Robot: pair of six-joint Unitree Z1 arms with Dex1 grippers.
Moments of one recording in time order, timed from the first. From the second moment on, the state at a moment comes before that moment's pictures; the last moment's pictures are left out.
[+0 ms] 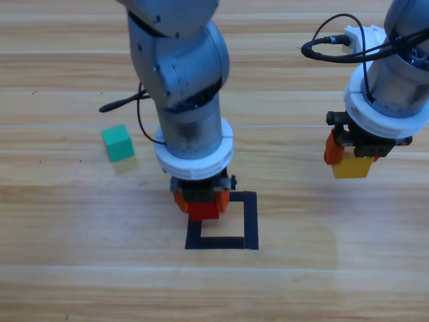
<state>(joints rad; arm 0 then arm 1) -0.85 2.20 -1.71 0.99 0.03 -0.92 0.77 1.99 -1.46 0.81 -0.11 0.67</state>
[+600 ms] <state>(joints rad) -0.89 2.25 -1.76 1.00 0.03 -0.91 0.77 1.99 -1.46 0.81 -0.11 0.67</state>
